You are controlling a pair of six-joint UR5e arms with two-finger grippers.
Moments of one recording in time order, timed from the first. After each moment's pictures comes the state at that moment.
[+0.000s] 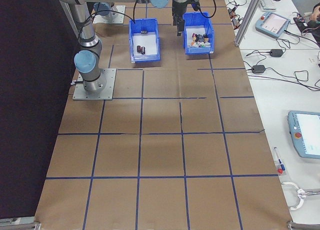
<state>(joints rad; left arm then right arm) -1.55 -1.45 -1.64 -1.59 1.56 0.22 1.58 -1.48 1.49 -1.58 -1.60 -0.26</state>
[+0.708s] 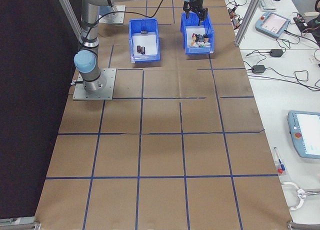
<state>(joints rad) -1.55 -1.42 -1.67 -1.59 1.55 0.17 1.75 -1.16 1.13 -1.58 -1.60 -0.68</state>
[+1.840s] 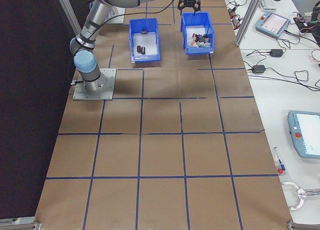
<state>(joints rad) -1.80 -1.15 -2.14 -1.42 1.43 -1.15 2.05 -0.86 0.94 -1.58 -1.61 -1.00</state>
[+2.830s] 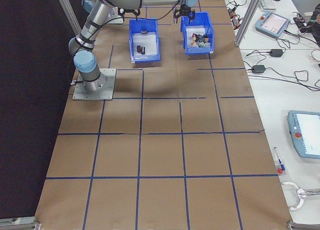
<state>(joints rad) -2.14 -1.31 -2.29 -1.00 1.48 -2.15 2.07 -0.83 1.08 -1.74 -1.62 -1.00</state>
